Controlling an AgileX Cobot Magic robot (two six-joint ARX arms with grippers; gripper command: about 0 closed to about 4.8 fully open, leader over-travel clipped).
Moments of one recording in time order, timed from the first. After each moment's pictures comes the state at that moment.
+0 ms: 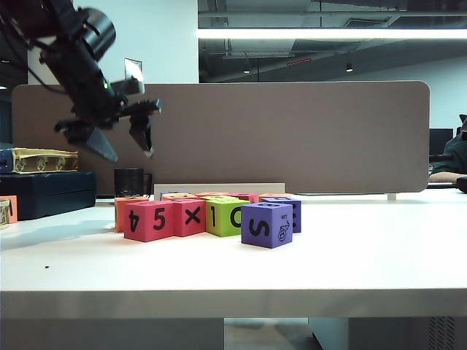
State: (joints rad) left arm -0.21 1.87 1.49 -0.34 0.10 -0.08; right arm 0.00 0.03 0.79 -0.98 -0.58 0.10
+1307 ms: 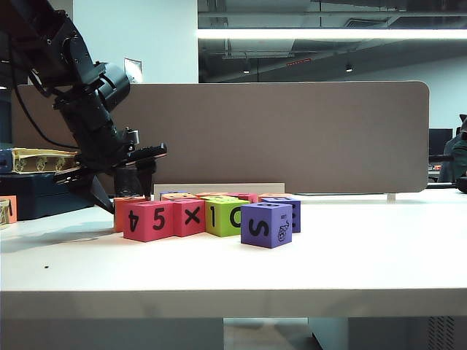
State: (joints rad) left arm -0.22 2.02 1.50 -0.37 0.04 -0.36; right arm 0.00 0.03 0.78 -0.98 -0.58 0.10
